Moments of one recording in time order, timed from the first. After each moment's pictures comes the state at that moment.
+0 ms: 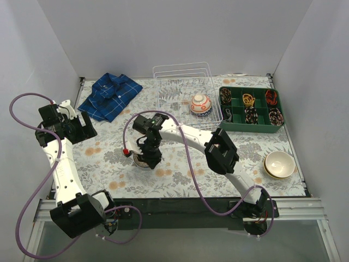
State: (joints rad) left arm 0.46 1.10 1.17 -0.97 0.28 0.03; right arm 1.08 2.29 2.07 -1.18 -0.61 -0.83
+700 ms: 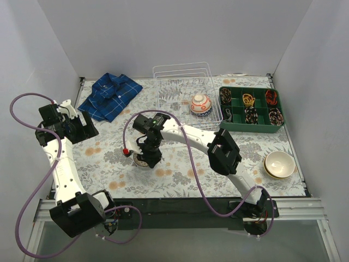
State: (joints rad) left arm 0.46 1.11 1.17 -0.97 0.32 0.02; right arm 1.08 2.25 2.05 -1.16 -0.60 -0.82
